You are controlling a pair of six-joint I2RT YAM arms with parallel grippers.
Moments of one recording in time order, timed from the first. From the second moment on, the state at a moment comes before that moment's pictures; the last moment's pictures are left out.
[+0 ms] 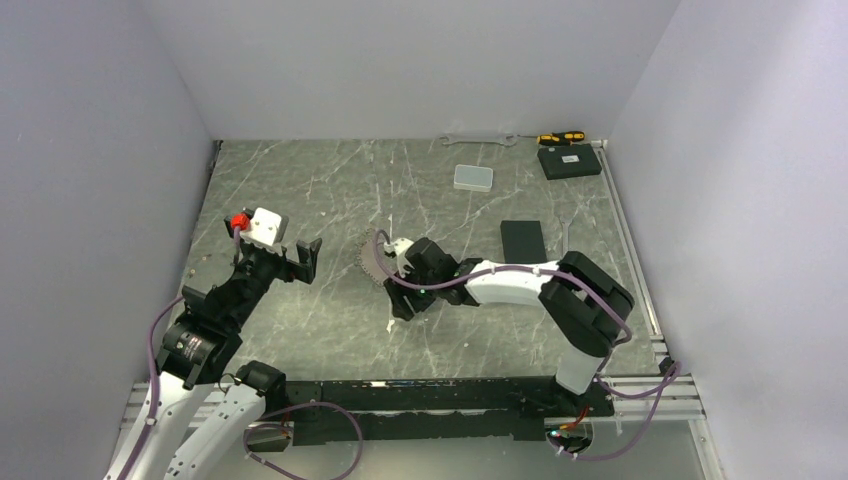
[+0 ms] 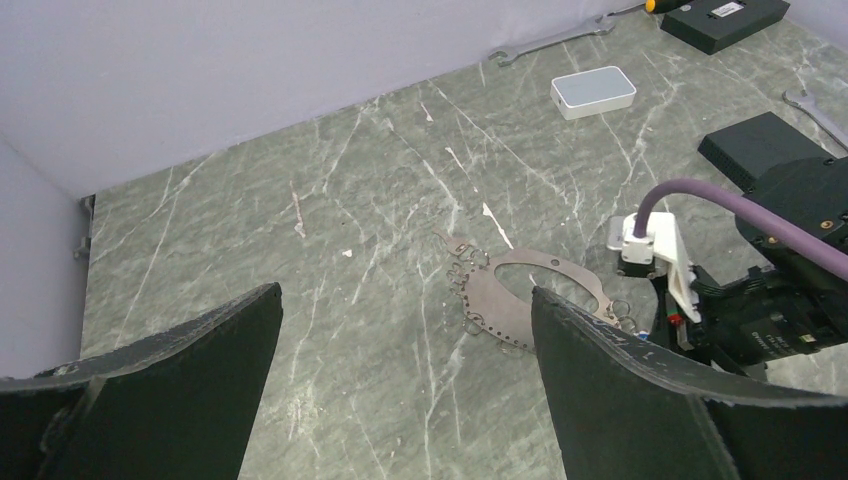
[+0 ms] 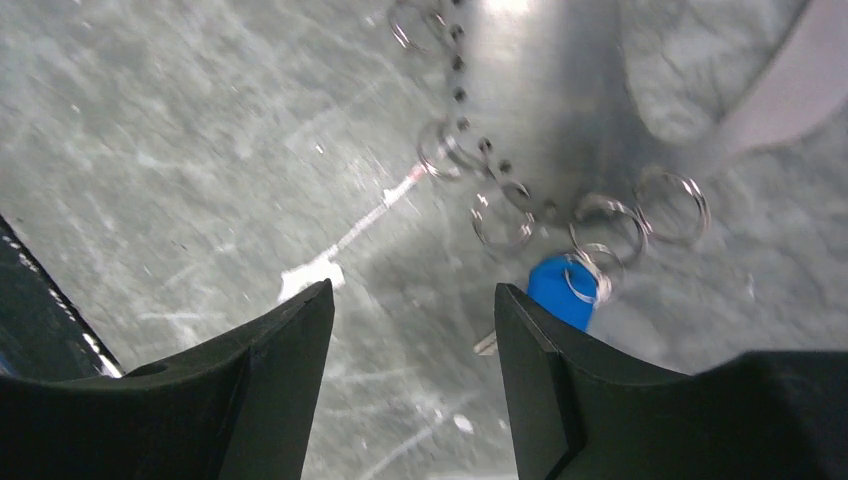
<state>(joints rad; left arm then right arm) -0.40 0.50 0.80 -0.39 -0.05 0.09 0.92 1.74 0.93 -0.03 -0.20 0.22</state>
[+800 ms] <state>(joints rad) -0.40 0.59 0.79 -0.38 -0.05 0.08 0.86 0.98 0.91 -0.13 0.37 0.18</state>
